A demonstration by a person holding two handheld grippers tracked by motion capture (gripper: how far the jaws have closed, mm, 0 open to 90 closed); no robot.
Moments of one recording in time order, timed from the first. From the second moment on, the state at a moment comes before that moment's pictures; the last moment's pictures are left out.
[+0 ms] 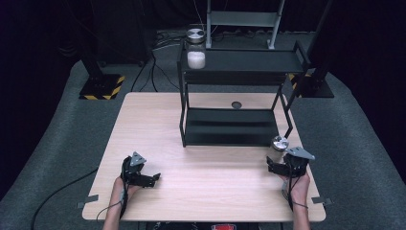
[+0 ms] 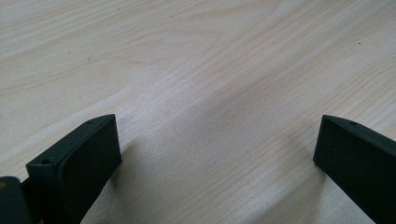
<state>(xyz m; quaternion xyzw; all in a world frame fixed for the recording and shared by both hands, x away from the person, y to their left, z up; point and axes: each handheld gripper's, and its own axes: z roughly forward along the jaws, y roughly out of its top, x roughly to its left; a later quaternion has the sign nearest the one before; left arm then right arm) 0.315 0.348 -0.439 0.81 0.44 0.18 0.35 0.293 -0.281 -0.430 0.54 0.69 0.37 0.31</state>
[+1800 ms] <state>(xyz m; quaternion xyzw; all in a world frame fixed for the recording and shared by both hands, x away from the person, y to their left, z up) 0.315 0.348 -0.440 0.81 0.43 0.18 0.35 0.310 -0.278 -0.439 0.53 0.69 0.39 0.31</state>
